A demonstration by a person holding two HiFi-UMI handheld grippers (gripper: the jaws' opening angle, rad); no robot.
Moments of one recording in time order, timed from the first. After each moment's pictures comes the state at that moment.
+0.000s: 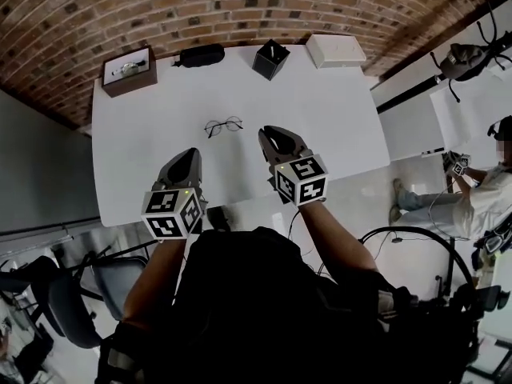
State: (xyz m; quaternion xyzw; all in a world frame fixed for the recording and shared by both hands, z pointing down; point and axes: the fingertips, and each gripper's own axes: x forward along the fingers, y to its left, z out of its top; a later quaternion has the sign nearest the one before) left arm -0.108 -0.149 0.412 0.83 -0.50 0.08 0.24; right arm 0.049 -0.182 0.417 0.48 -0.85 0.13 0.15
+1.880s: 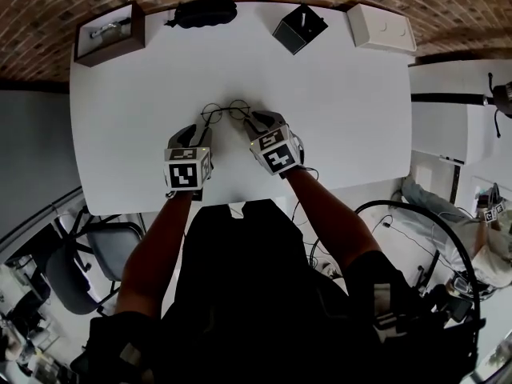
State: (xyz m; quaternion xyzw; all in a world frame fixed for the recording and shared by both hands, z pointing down) left arm -0.082 -0.232 0.637 0.74 -0.49 0.28 0.36; right arm 0.035 -0.258 0.643 0.34 -0.83 0.20 0.39
